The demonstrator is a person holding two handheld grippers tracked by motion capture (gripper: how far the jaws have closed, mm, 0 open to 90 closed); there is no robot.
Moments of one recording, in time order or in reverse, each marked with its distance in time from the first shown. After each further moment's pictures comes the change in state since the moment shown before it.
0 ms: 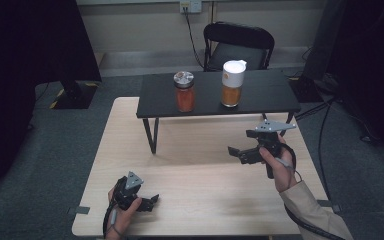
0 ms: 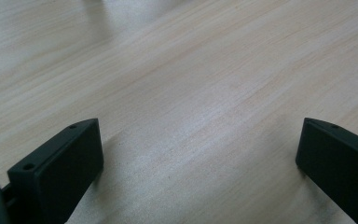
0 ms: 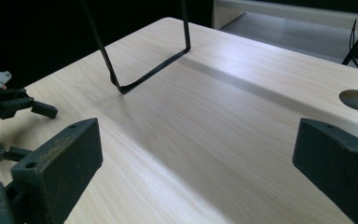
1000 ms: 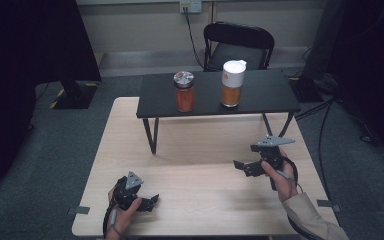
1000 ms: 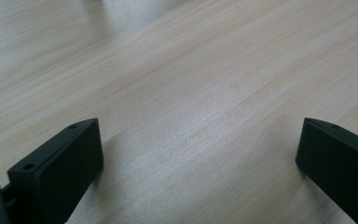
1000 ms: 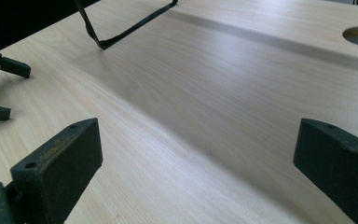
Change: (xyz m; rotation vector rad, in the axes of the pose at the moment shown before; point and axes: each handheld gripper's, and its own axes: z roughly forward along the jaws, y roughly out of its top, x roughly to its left) left arm 0.000 0.000 0.000 0.000 0.000 0.000; right arm -0.018 -0.047 0.009 0.078 -0.013 0.038
